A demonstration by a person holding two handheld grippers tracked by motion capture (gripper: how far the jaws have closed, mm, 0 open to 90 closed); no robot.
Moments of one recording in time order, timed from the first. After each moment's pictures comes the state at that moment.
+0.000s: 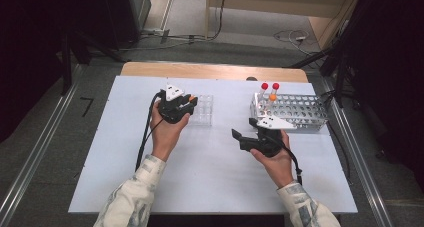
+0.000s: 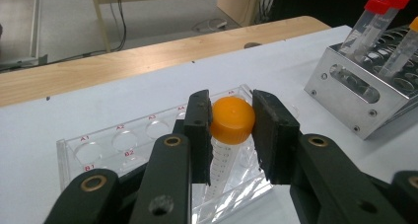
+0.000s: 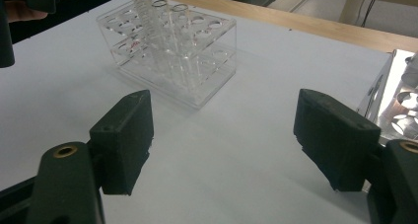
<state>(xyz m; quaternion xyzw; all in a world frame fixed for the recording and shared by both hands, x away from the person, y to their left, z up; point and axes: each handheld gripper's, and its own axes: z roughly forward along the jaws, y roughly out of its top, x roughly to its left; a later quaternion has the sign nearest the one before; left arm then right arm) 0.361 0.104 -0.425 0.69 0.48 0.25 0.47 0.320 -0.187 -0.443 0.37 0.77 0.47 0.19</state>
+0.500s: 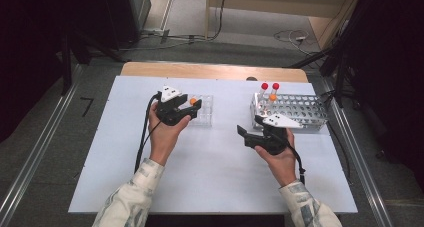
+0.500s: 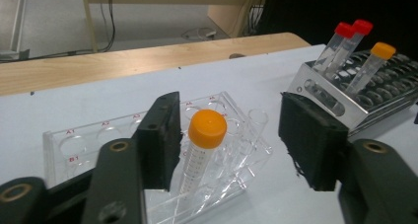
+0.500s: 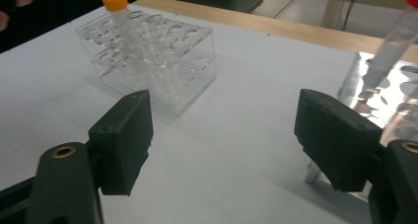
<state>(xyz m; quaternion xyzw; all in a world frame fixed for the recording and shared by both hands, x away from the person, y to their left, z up) 0.343 0.108 -0.415 0.67 0.49 0.23 0.51 0.325 -0.200 -0.438 0.39 0.76 0.48 0.21</state>
